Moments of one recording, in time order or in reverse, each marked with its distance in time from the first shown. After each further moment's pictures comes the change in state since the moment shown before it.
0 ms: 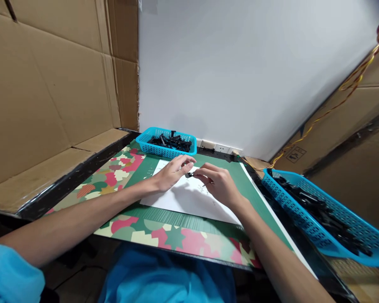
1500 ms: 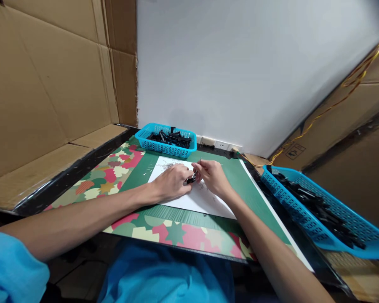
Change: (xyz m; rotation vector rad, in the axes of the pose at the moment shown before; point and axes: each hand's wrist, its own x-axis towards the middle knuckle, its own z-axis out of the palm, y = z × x) left_hand -0.013 -0.017 0.025 0.704 -0.049 0.242; right_hand 0.017 0.000 0.019 0.338 -0.023 0.338
